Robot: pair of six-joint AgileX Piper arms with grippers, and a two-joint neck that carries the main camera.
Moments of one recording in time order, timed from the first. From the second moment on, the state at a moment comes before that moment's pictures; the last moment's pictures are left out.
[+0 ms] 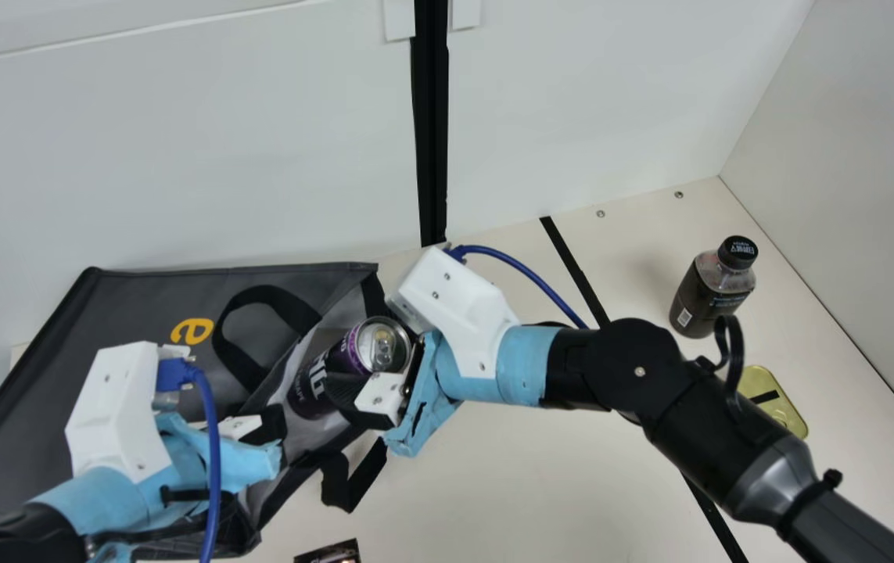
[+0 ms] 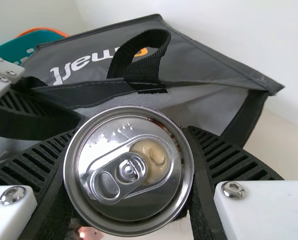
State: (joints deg) left arm -31.5 81.3 -66.2 -21.9 35.5 -4.3; right arm 16.0 80.5 -62.7 58.9 34.8 -62.8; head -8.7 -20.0
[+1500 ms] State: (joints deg) left arm -31.5 81.3 -66.2 -21.9 35.5 -4.3; right arm 24.2 101.5 -69.1 65.8 26.4 -70.6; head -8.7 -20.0
